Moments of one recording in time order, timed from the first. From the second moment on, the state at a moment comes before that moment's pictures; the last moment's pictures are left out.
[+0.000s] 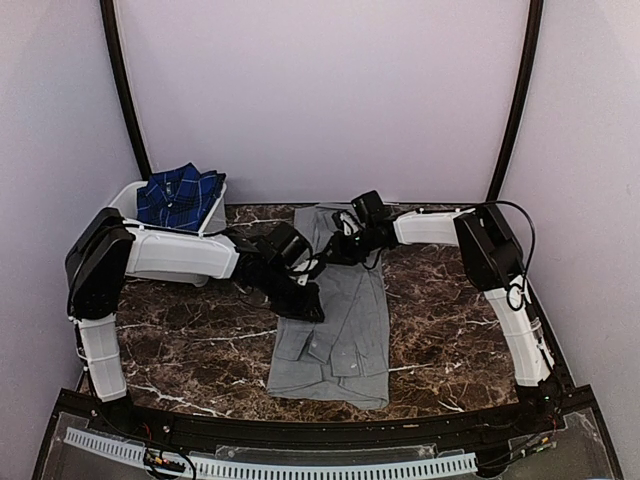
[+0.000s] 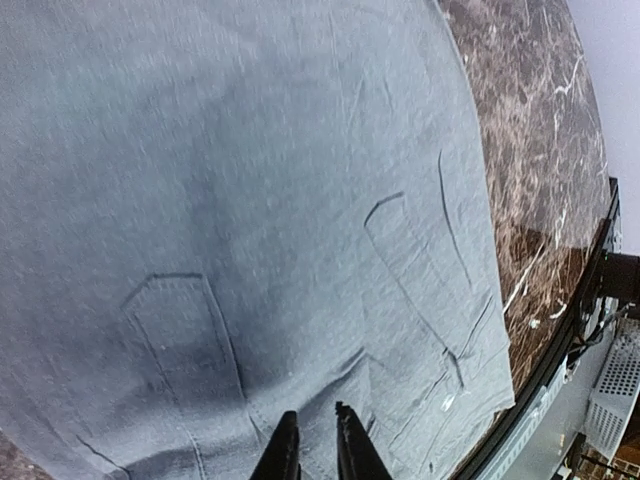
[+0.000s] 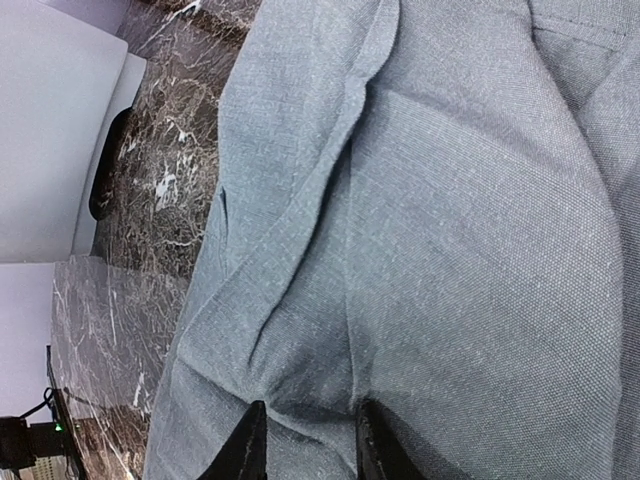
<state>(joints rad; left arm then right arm) -0.83 1.93 1.33 -0.44 0.34 -0.52 0.58 2.44 1.87 -0.26 -0.51 0.48</state>
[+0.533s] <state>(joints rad) -0.84 1.95 1.22 -0.42 0.48 -0.50 0.57 2.46 1.92 -0.29 -0.52 0.47</state>
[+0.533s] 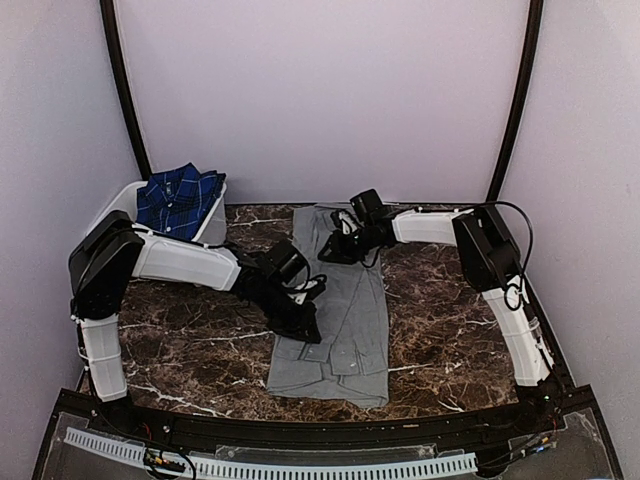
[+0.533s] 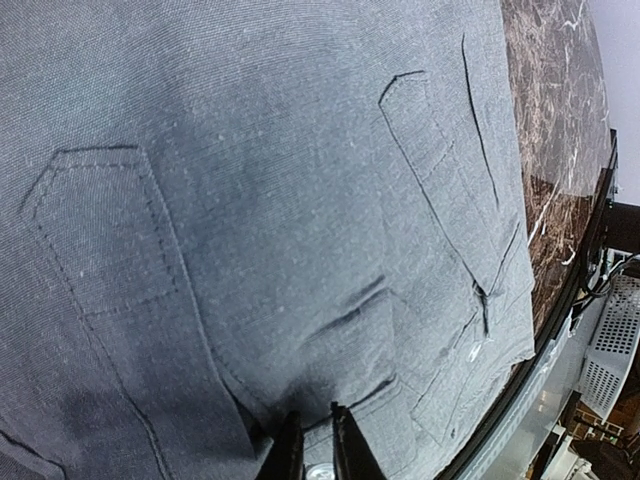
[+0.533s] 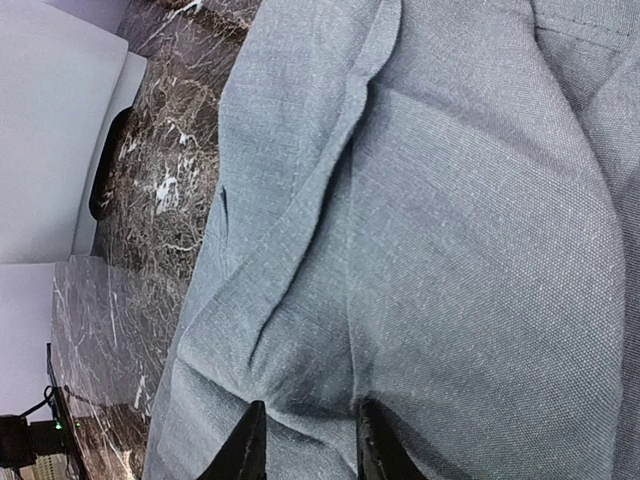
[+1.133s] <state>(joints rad) -0.82 1.75 1.24 -0.45 0.40 -0.52 0.57 2.10 1.61 -0.31 -0.43 0.42</state>
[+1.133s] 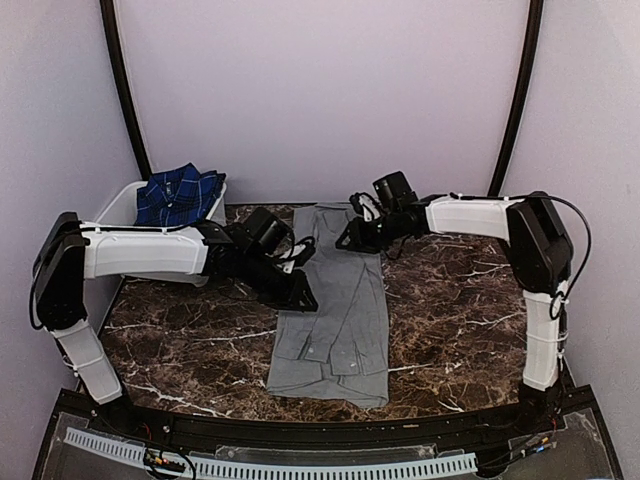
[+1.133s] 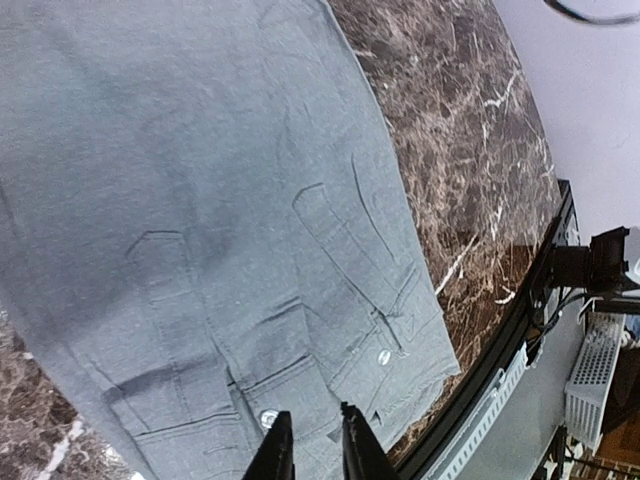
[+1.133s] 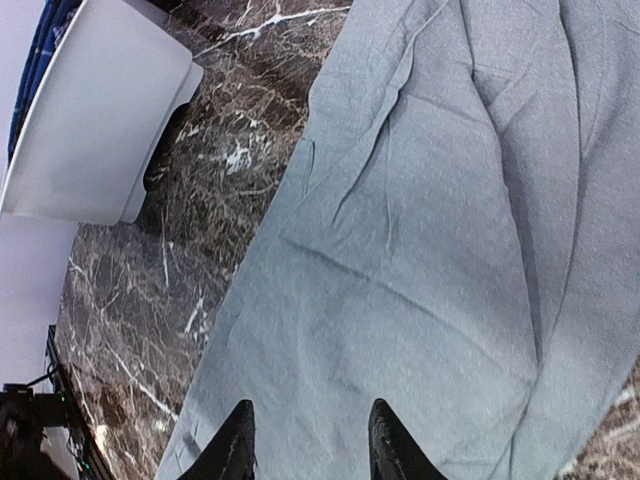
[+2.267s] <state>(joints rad) -0.79 1.69 0.97 -0.41 0.37 -0.63 0.61 1.71 1.00 -0.22 -0.38 0.47</state>
